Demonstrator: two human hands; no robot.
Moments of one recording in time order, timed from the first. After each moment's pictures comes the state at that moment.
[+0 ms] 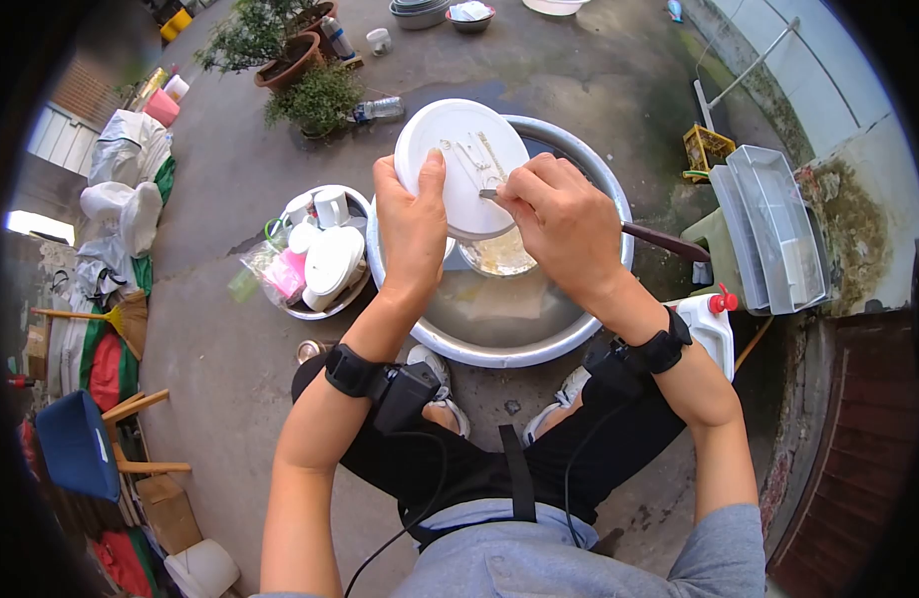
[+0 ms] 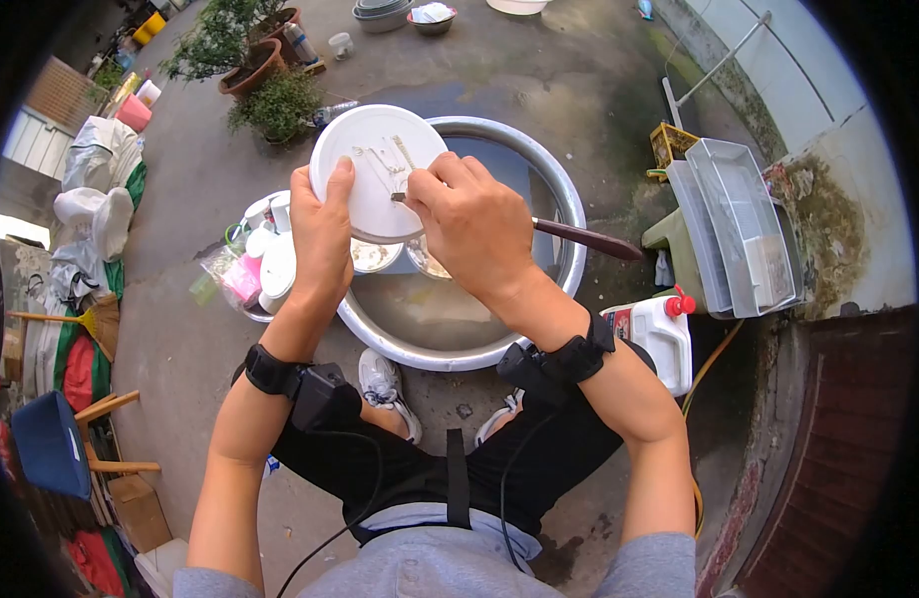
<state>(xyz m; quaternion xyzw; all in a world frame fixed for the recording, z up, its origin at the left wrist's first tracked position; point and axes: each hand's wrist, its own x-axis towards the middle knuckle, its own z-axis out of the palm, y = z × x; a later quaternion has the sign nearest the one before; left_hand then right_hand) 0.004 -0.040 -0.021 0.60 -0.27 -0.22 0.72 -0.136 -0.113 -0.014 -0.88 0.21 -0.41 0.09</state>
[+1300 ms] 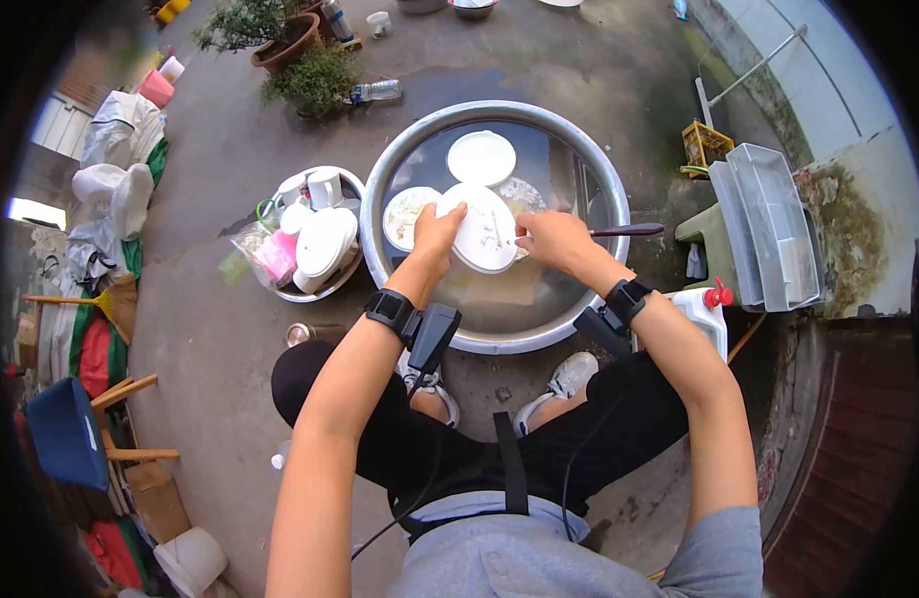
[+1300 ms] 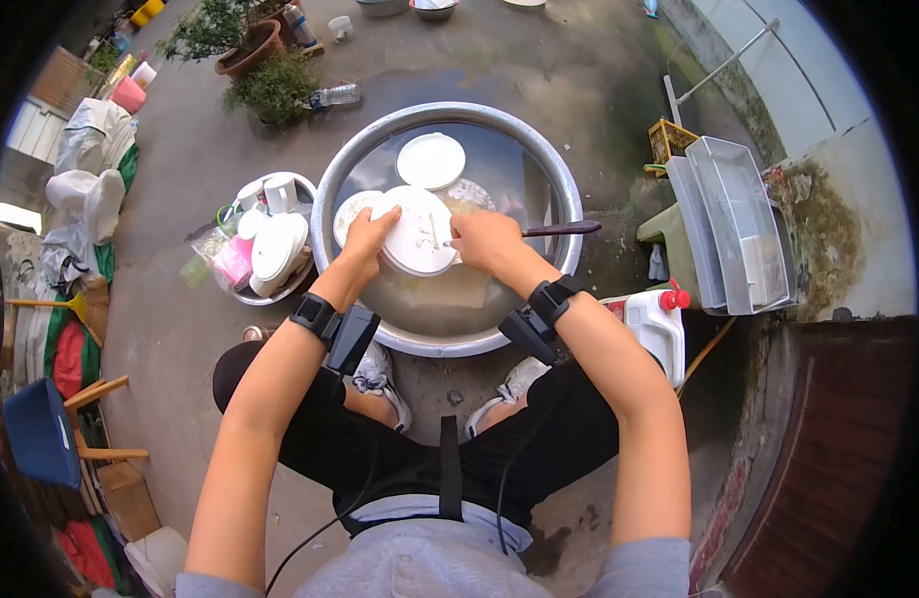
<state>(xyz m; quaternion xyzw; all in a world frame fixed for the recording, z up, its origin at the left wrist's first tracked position) 0.026 -0.049 -0.169 0.66 -0.09 -0.46 0.59 -0.144 -0.146 -0.123 -0.92 0.32 0.06 0.22</state>
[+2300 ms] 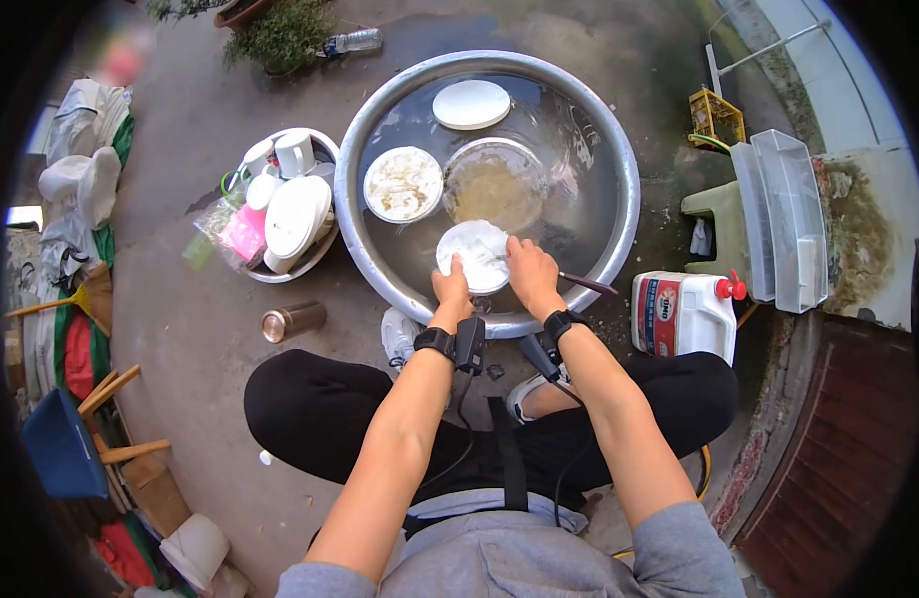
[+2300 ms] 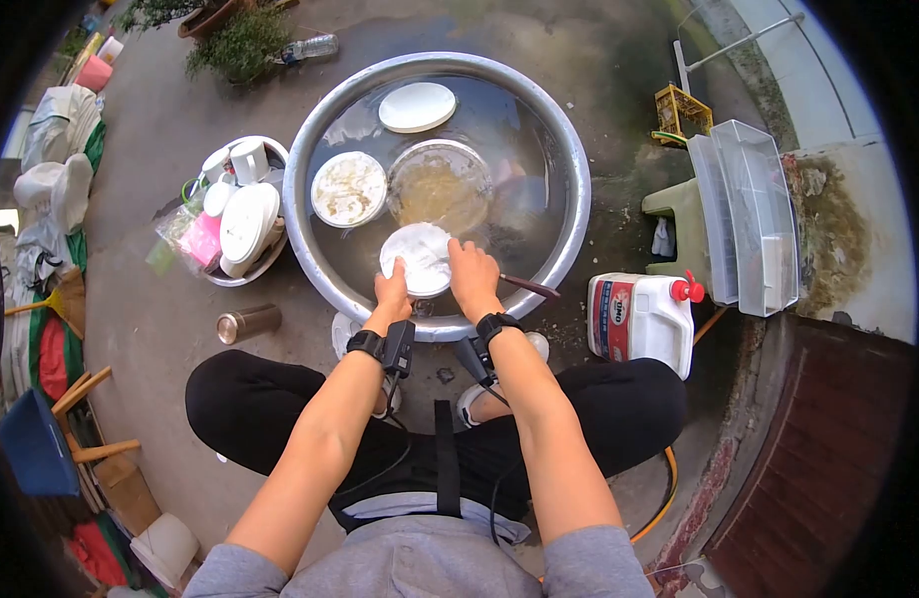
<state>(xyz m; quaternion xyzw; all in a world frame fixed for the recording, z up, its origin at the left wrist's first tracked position) -0.049 0.008 -0.378 0.70 0.20 -0.39 0.57 -0.163 -0.079 -0.305 -0.88 0.44 -0.03 0.17</state>
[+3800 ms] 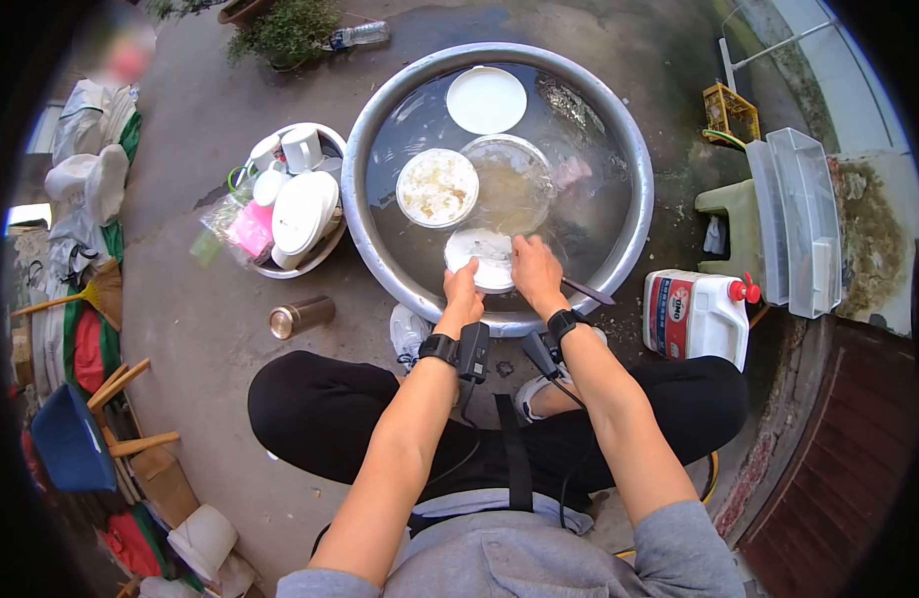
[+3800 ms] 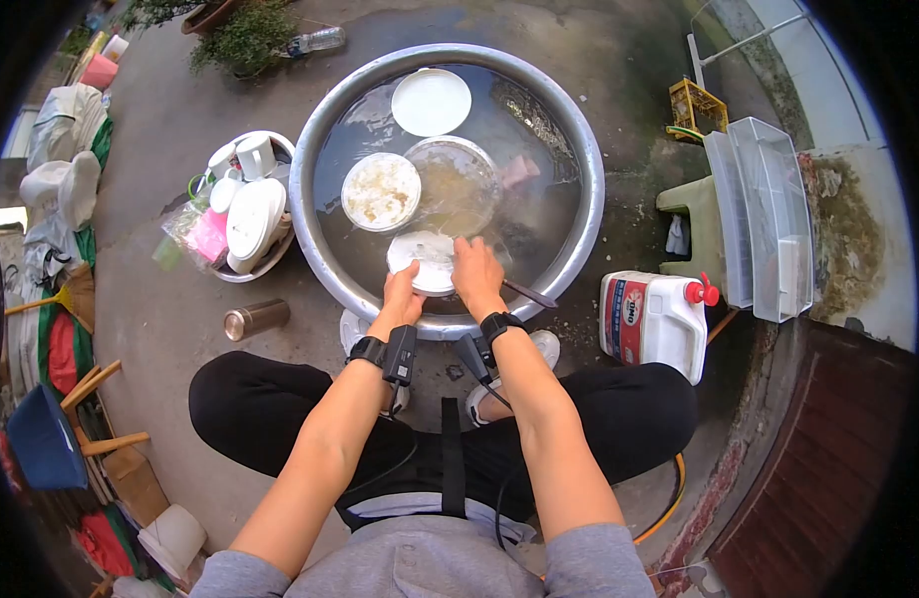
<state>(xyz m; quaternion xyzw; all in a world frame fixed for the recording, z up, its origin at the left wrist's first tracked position) -0.050 0.014 -0.342 0.53 0.25 -0.48 0.66 -0.151 -0.071 -0.304 -0.84 0.46 -0.05 0.27</state>
